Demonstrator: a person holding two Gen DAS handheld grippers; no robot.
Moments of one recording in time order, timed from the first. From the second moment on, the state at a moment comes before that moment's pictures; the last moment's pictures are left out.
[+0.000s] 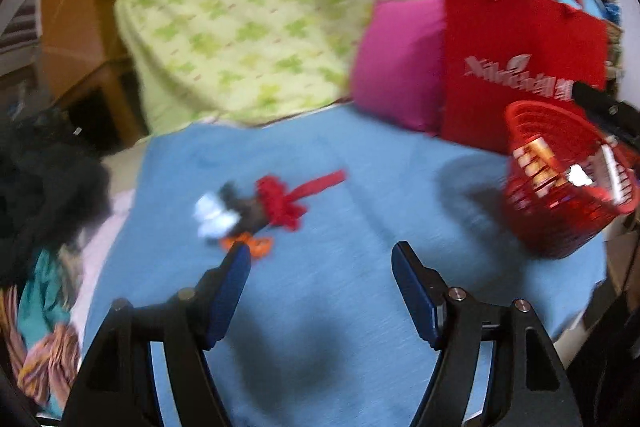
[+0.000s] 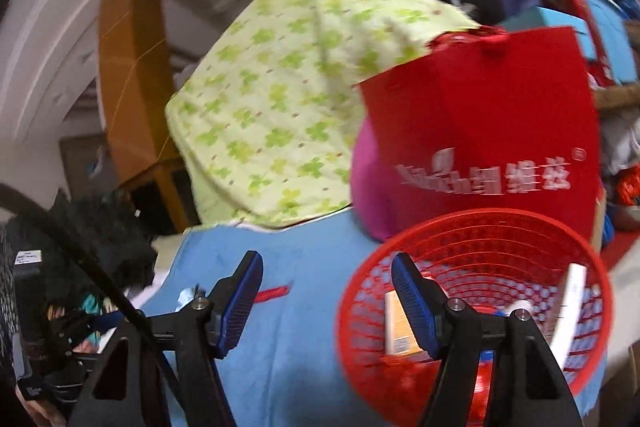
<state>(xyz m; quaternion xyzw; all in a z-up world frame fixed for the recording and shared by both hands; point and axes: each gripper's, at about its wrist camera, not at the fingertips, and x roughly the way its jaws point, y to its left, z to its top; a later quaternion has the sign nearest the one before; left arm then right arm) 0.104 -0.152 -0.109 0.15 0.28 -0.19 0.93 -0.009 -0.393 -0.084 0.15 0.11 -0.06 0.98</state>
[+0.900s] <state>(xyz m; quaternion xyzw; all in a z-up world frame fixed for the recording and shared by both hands) 0.156 -0.044 -0.173 0.09 0.33 -0.08 0.94 0.067 -0.284 -0.117 0.08 0.20 0.01 0.98</state>
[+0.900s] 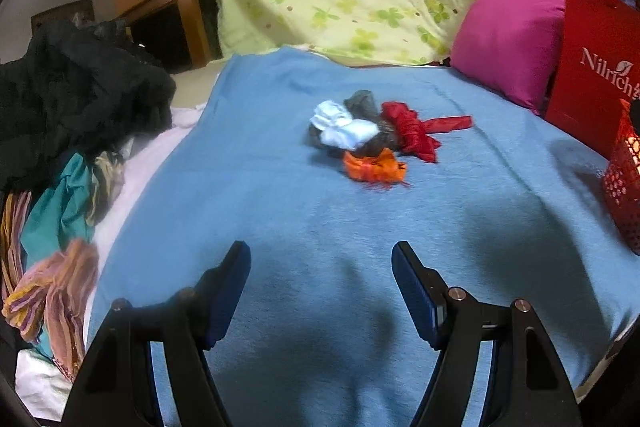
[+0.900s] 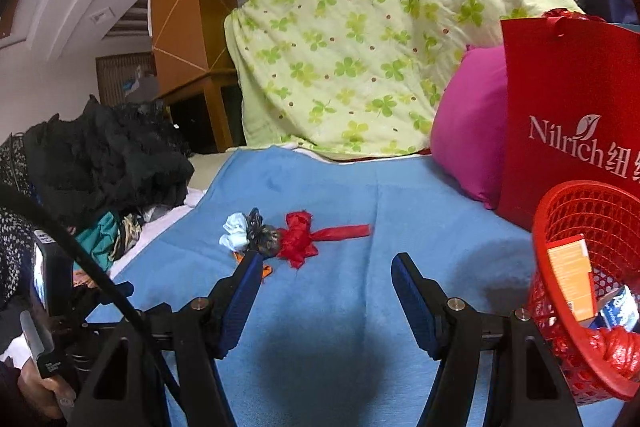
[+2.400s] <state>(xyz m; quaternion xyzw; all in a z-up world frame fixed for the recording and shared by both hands) 0.259 -0.044 -0.183 0.07 0.33 -0.07 0.94 0.113 -0.255 -0.155 0.08 0.29 0.01 0.95</state>
